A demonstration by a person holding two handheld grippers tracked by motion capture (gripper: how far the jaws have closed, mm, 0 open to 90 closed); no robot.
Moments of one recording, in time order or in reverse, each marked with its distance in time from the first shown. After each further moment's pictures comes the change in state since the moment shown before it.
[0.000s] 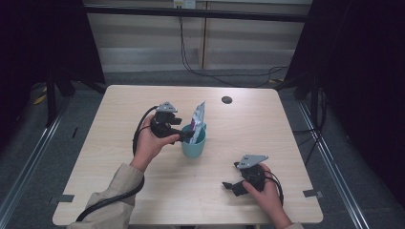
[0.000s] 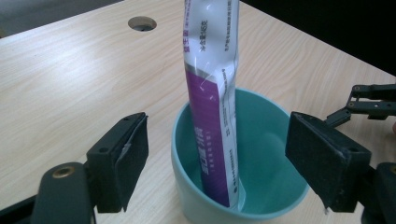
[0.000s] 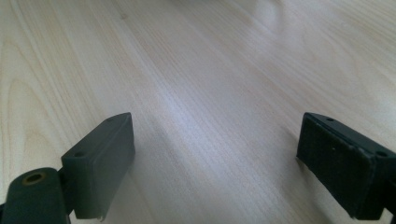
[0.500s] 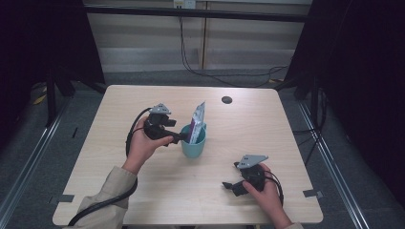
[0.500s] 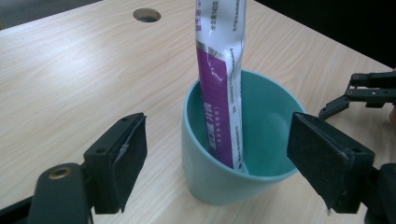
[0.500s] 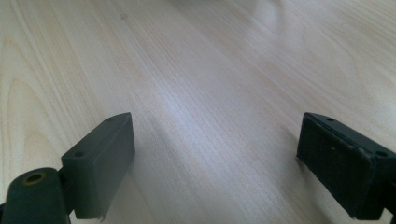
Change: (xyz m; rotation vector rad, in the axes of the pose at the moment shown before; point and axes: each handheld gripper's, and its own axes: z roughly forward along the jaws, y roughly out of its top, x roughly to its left) left arm 0.005 -0.010 -0.014 0.012 0.000 -0.009; right arm 0.000 0.000 0.000 0.000 0.000 0.000
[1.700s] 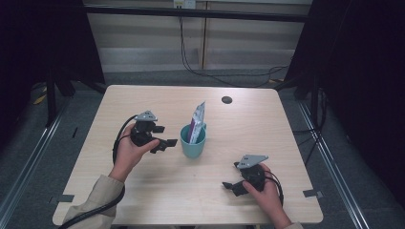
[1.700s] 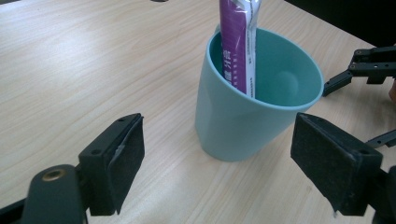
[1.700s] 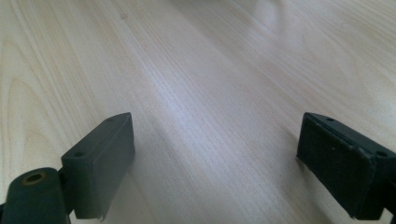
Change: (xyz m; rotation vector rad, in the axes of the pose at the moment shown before) left arm 0.014 -0.033 -0.022 0.002 -0.005 -0.028; right arm 0.000 0.000 0.000 0.000 0.000 0.001
